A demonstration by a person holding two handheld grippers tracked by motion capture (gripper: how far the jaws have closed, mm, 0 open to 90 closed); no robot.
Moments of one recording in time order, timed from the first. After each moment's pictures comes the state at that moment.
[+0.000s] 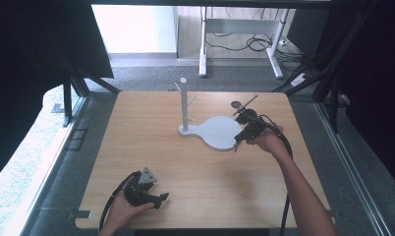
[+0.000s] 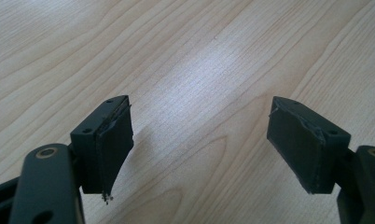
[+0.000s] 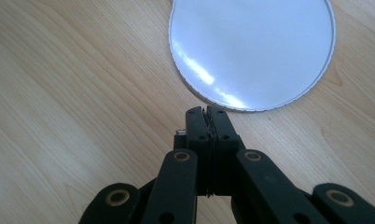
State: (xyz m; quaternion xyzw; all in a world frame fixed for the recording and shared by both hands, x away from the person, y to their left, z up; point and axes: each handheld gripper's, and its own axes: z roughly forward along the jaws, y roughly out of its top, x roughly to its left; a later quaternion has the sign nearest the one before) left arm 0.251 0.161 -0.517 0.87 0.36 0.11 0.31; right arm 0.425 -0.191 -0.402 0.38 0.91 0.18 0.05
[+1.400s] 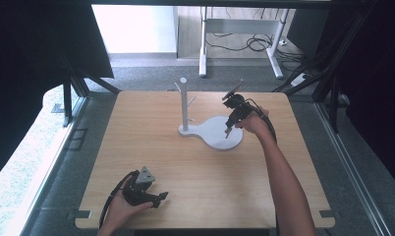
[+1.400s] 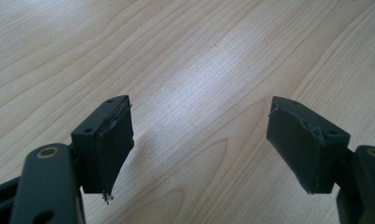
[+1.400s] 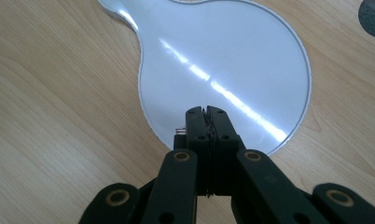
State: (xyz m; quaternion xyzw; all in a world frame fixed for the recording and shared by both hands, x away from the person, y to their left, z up) left arm 0.251 0.164 -0.515 0.87 0.36 0.11 0.33; right arm 0.488 -0.161 -0.406 0.41 0.90 0.16 0.05
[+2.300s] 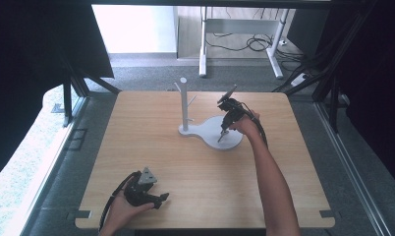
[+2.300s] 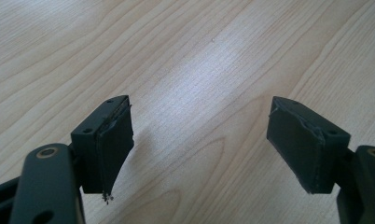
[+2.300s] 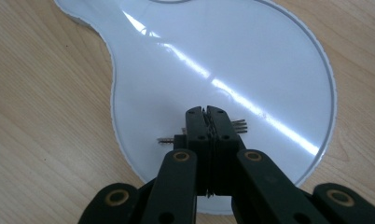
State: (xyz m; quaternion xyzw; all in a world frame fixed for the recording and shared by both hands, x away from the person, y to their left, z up) left arm 0.250 0.160 -0.517 0.87 0.36 0.11 0.32; right arm 0.513 -0.150 -0.451 0.43 0.89 0.16 0.04
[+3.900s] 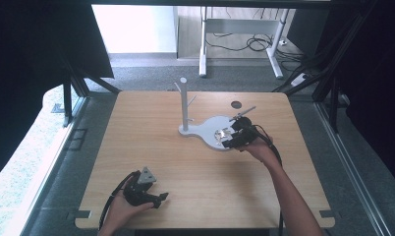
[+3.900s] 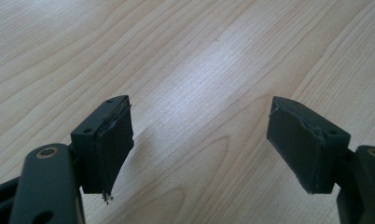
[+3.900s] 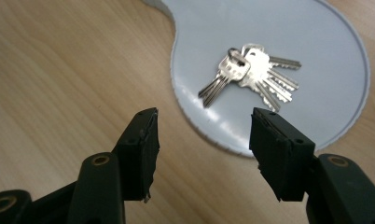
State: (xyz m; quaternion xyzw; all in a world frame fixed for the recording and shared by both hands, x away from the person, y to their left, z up) left arm 0.251 0.163 -0.516 0.87 0.36 0.11 0.32; right arm 0.420 -0.189 -0.452 0.38 0.88 0.28 0.07
